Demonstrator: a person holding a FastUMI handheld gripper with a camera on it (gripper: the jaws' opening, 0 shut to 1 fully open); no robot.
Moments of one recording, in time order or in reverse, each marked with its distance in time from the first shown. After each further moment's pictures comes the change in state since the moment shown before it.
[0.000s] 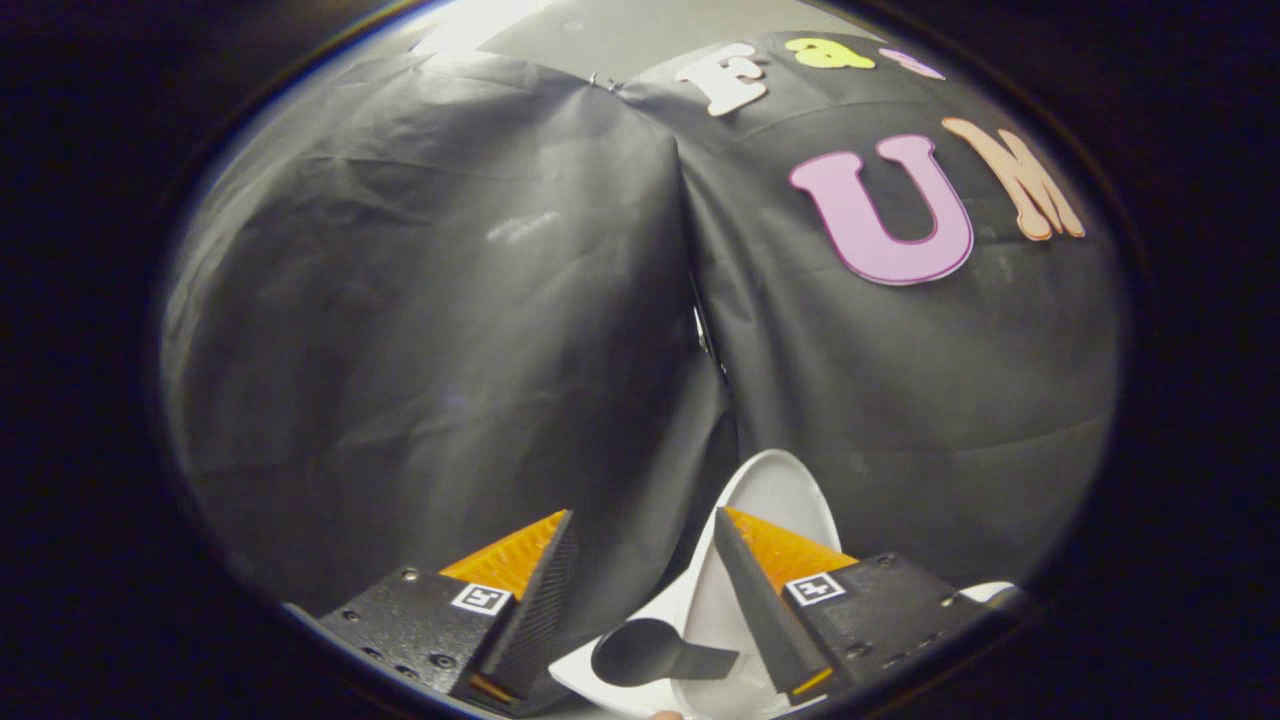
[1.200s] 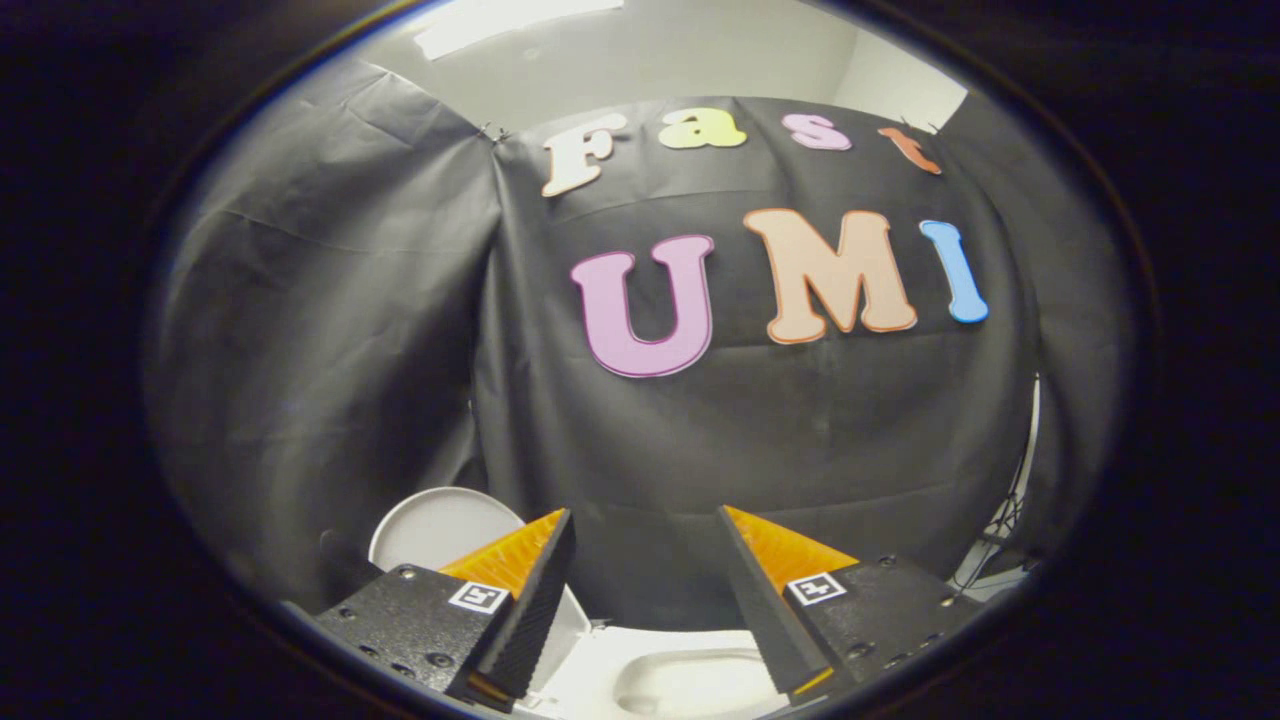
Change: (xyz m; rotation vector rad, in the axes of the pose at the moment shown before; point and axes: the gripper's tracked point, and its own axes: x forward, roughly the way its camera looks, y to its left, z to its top) arm -0.218 -0.232 0.042 -0.052 -0.100 -0.529
